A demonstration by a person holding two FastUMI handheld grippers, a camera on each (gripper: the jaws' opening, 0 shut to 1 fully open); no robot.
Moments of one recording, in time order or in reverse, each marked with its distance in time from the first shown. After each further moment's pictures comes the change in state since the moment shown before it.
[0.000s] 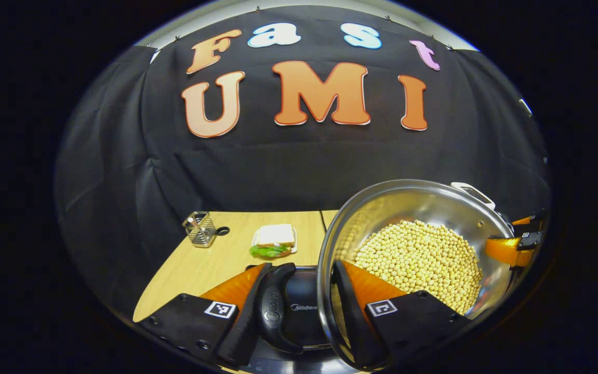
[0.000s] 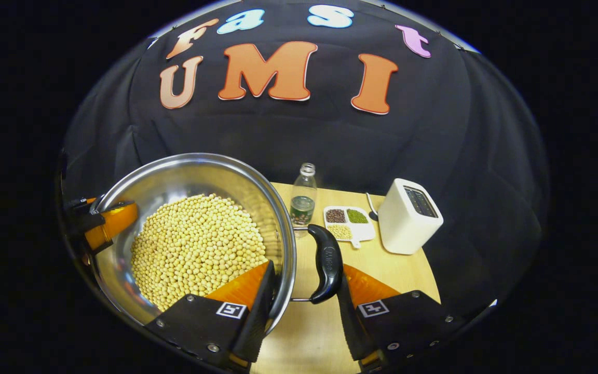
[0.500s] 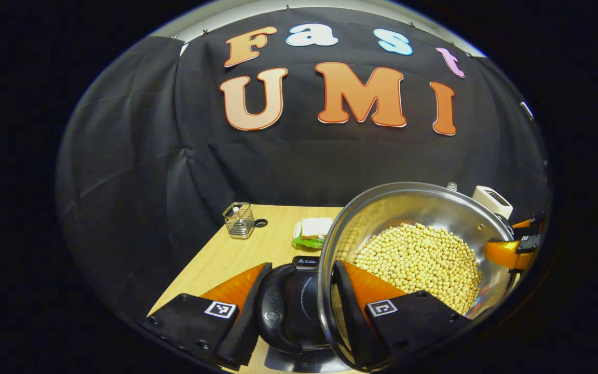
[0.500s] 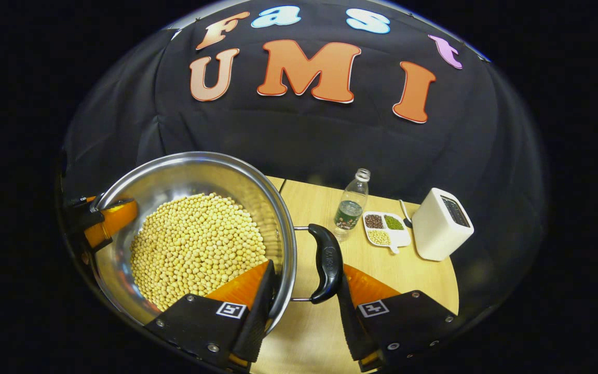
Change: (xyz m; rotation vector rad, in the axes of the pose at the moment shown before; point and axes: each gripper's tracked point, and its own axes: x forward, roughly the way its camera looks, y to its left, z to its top) left arm -0.018 0.085 -0.027 -0.044 0.007 0.112; right arm 0.023 0.001 0.012 -0.059 0.012 0.096
